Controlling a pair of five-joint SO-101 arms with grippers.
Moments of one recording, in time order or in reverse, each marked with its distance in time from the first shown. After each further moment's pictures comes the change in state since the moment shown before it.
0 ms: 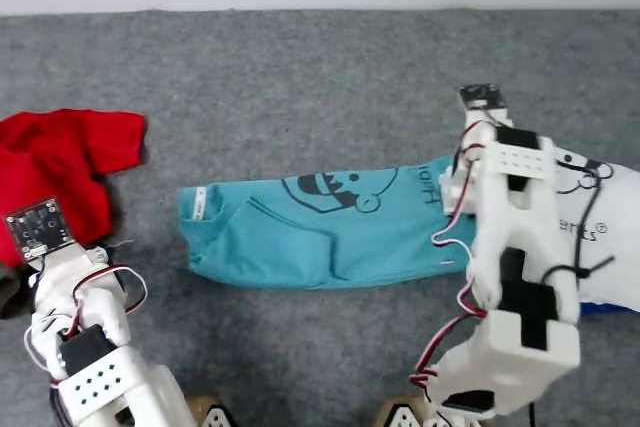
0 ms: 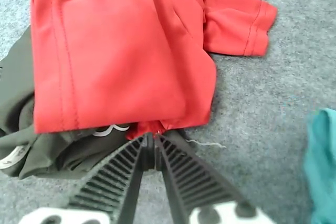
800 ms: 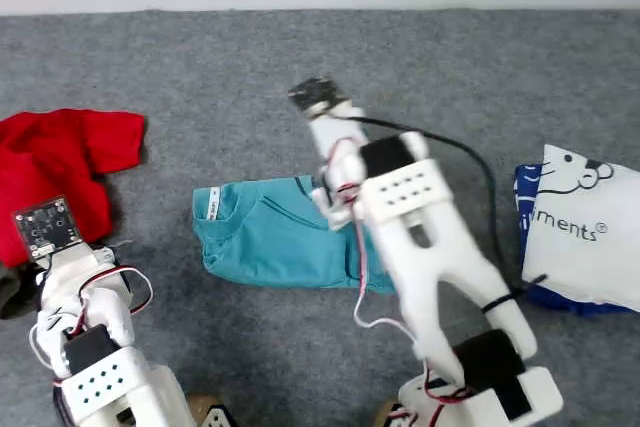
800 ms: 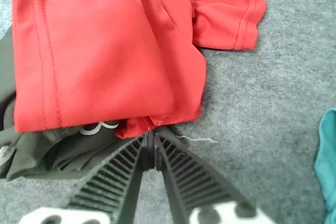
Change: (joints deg) left arm 1.7 -0.4 1.1 0.0 0.0; right arm -37.6 -14.2 0.1 4.7 -5.8
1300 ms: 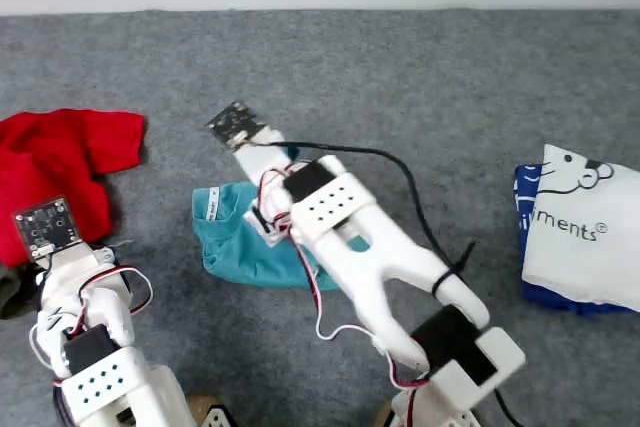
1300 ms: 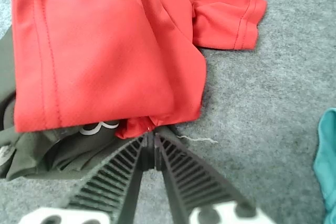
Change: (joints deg) left arm 0.0 0.0 0.0 0.0 0.0; right arm -12.5 11.8 -0.6 -13.7 -3.1
